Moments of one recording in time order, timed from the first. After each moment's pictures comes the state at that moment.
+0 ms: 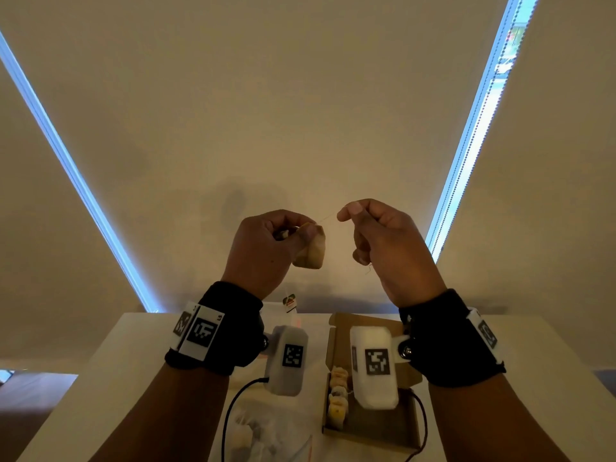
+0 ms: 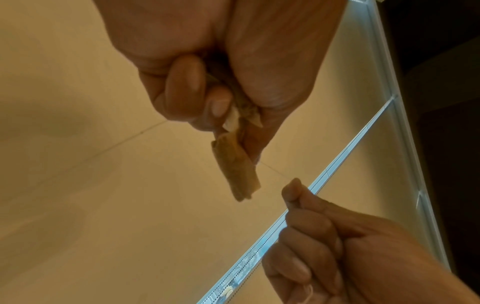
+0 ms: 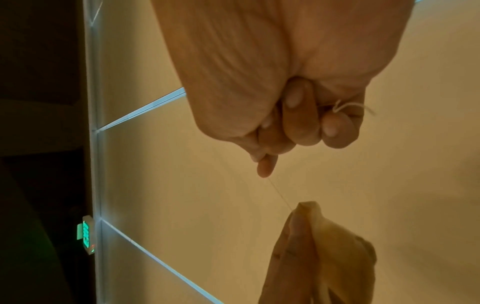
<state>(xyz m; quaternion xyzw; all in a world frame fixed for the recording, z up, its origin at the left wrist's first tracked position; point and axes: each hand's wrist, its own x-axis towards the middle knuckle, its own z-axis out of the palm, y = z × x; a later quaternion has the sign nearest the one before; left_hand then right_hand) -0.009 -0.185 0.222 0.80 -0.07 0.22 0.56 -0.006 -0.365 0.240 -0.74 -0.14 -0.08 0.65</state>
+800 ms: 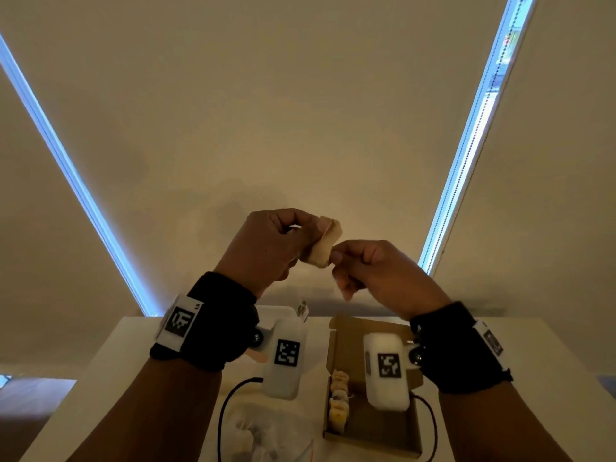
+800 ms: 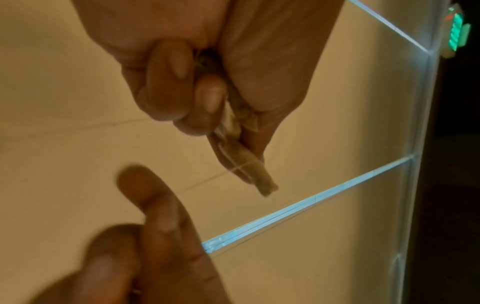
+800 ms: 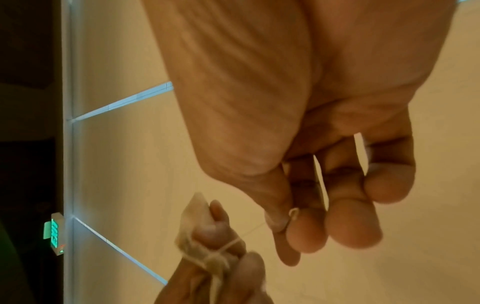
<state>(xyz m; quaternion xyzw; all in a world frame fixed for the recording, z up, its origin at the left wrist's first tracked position) -0.015 -0.183 0.245 0.75 -0.10 0.07 0.65 0.000 -0.376 0.220 -0.77 -0.22 0.10 0.58</state>
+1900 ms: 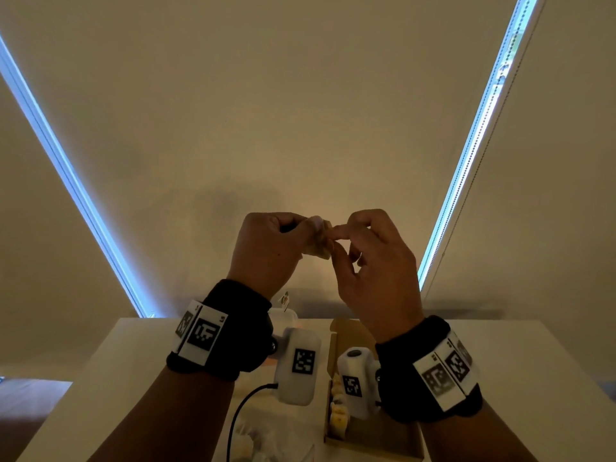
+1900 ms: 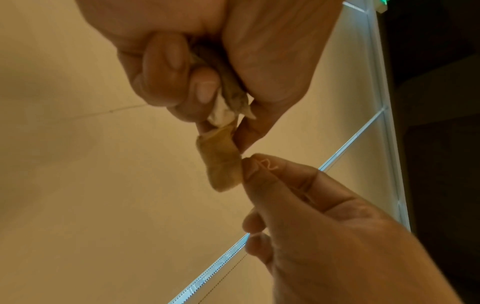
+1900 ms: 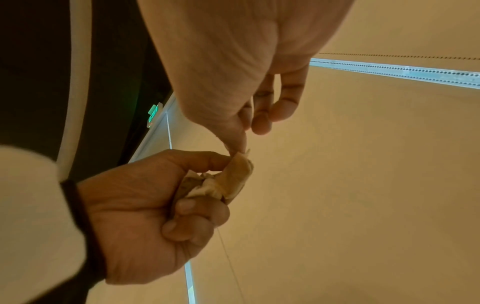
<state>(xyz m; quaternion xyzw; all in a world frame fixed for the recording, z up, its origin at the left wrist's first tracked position) -0.018 -0.193 0.247 0.77 -0.06 0.19 0.61 -0.006 -0.343 0.207 -0.80 -0.25 -0.42 0.34</state>
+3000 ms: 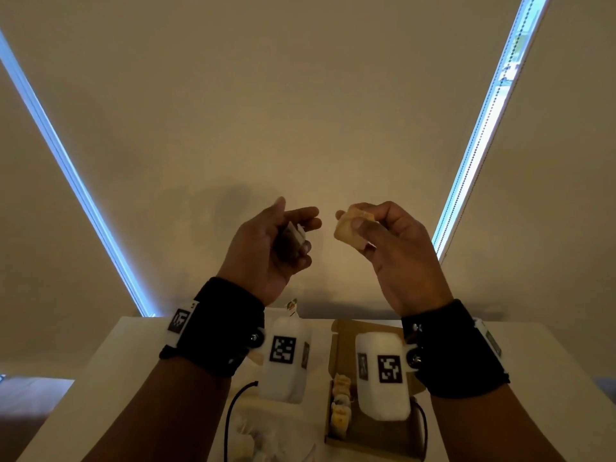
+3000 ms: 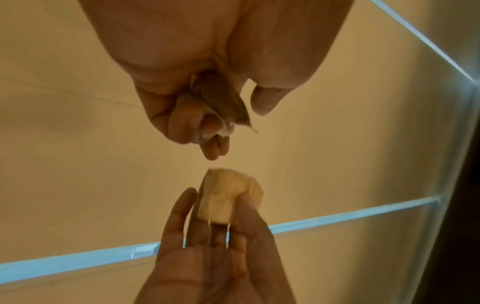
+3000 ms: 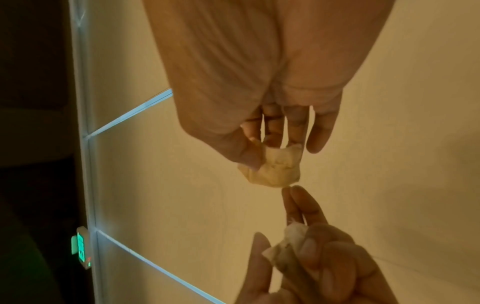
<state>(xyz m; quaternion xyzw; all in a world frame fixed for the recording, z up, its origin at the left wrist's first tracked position) -0.004 -0.174 0.239 0.50 0.01 -0.04 0.86 0.006 -0.355 0.231 -0.64 -0.14 -0.10 0.75</state>
